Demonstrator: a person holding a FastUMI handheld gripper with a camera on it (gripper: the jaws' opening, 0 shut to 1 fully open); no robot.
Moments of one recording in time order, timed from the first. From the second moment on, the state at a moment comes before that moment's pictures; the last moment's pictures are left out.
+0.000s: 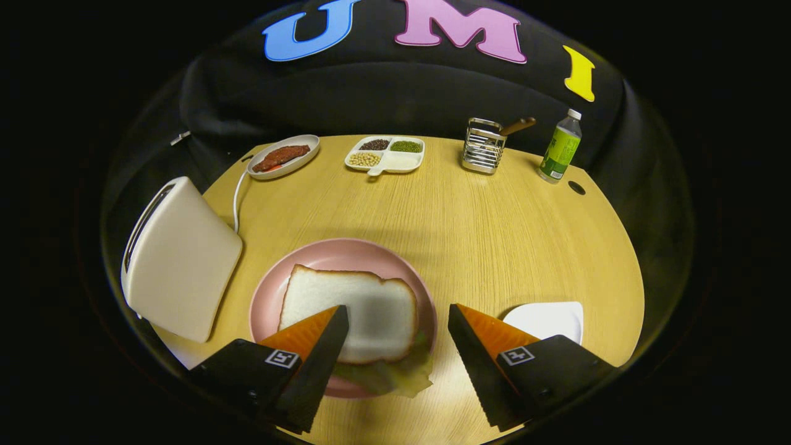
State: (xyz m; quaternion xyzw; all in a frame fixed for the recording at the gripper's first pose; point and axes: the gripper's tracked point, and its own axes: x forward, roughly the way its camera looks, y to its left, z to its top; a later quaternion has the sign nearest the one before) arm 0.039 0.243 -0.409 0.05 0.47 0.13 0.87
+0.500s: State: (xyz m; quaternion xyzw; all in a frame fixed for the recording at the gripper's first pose) arm 0.051 0.221 -0.293 0.07 0.35 0.15 0.92
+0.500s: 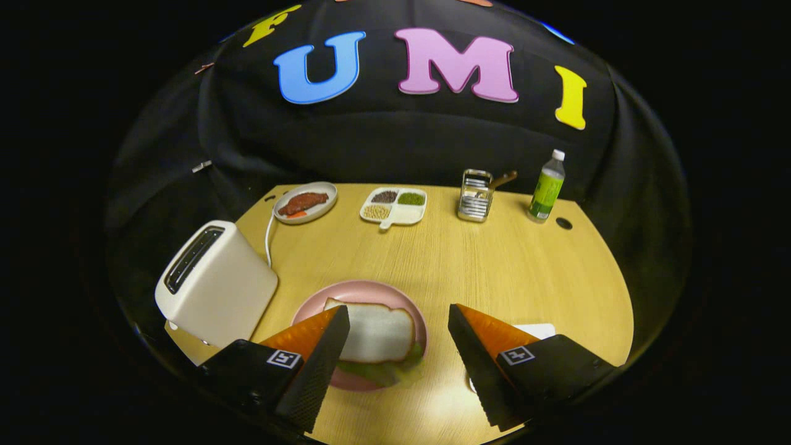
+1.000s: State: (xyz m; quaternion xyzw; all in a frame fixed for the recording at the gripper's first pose) arm 0.066 0.184 -0.119 0.05 0.17 0.17 0.97
